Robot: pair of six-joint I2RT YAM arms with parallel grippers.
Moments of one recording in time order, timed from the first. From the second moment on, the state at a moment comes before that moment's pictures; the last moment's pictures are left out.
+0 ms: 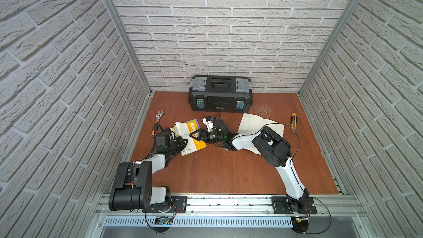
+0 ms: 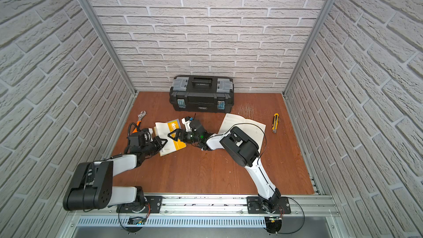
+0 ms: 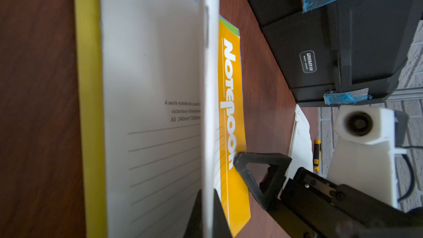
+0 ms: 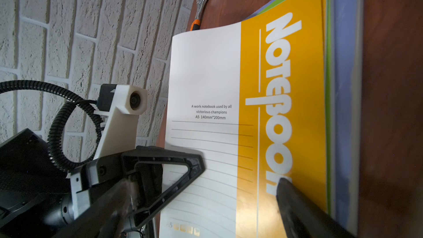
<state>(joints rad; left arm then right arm) 0.03 1.32 0.34 0.28 0.50 -0.72 0.77 2.25 1.31 0.55 -0.47 0.96</state>
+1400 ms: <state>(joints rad) 0.03 1.20 0.39 -0.09 0.24 -0.63 0.77 2.24 1.29 0.55 -0.45 0.96</state>
